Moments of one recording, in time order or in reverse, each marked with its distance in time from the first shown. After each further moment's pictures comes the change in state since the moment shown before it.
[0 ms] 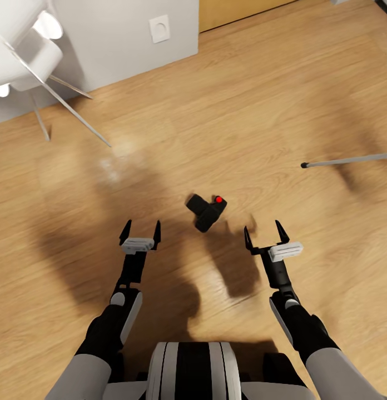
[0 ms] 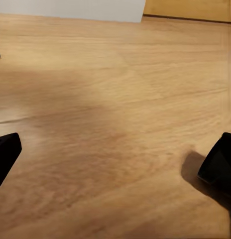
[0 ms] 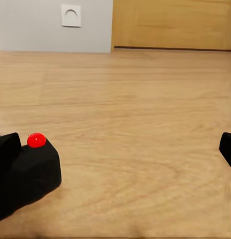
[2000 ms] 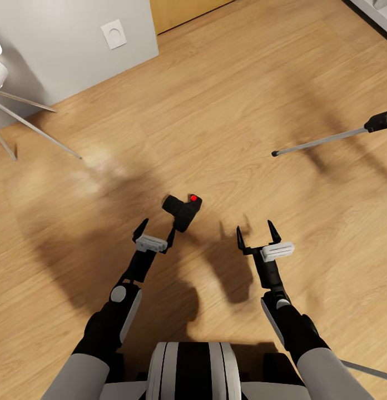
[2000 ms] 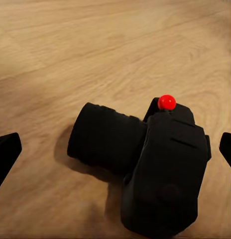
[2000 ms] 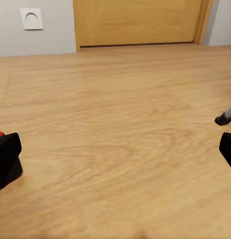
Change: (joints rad) left arm 0.000 0.015 -0.039 -0.067 -0.088 0.196 -0.128; right arm 0.000 0.046 0.018 -0.003 0.001 0.004 -0.004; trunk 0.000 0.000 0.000
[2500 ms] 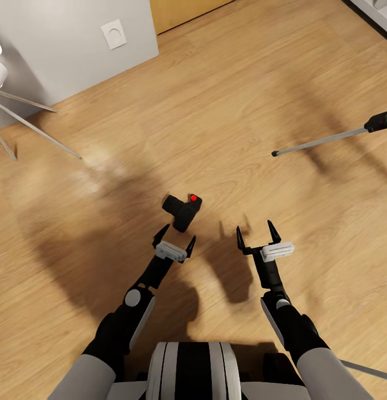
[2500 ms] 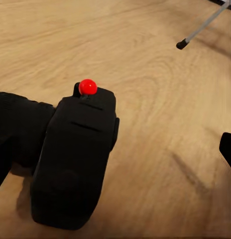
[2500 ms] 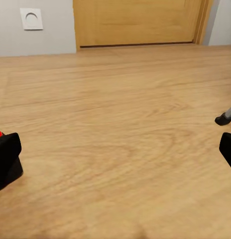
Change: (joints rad) left arm 0.000 -0.003 -0.162 0.033 -0.005 0.015 0.004; right arm 0.000 0.001 0.000 0.000 0.000 0.000 0.000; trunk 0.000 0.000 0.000
